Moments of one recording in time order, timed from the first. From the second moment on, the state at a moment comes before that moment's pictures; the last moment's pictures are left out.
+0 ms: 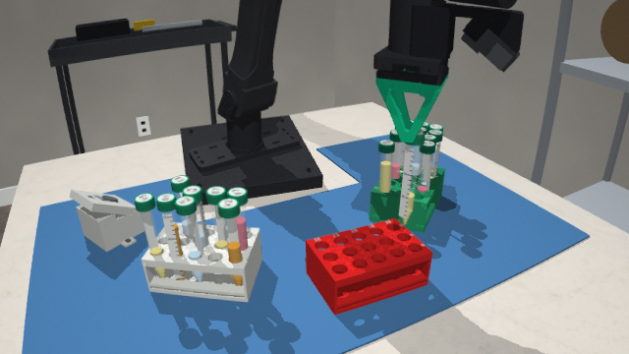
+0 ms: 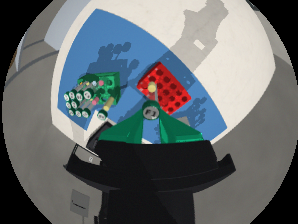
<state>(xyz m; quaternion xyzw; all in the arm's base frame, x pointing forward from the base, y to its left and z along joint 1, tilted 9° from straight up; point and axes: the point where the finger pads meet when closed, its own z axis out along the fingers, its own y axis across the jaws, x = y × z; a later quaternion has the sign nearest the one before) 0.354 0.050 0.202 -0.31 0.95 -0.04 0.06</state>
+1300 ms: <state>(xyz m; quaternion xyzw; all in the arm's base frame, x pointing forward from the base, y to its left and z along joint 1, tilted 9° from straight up) 0.357 0.049 0.190 -0.31 0.95 -0.04 0.06</state>
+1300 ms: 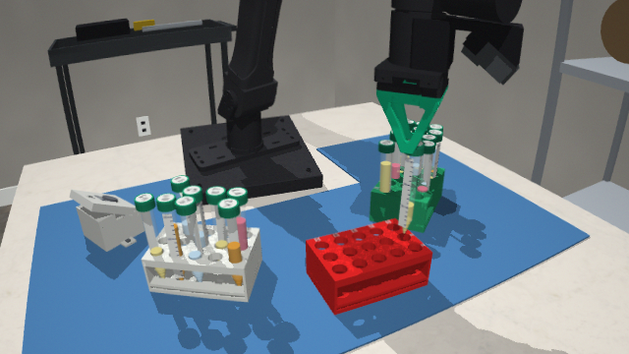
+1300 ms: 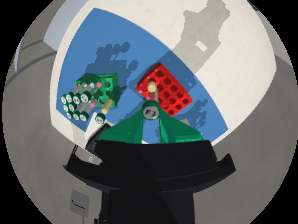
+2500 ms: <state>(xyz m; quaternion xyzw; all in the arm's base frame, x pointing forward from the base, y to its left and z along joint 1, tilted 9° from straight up) 0.357 0.048 0.176 -0.31 0.95 -0.04 0.06</state>
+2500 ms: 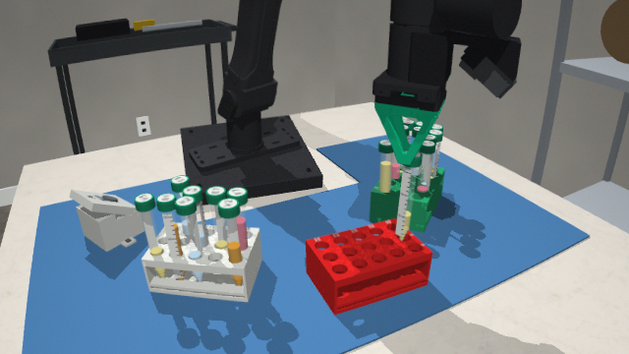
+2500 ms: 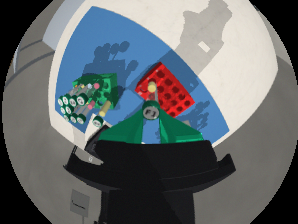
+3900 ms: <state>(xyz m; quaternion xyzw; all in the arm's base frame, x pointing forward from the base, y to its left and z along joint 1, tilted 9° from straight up) 0.360 0.045 0.160 -0.31 0.95 -0.04 0.06</state>
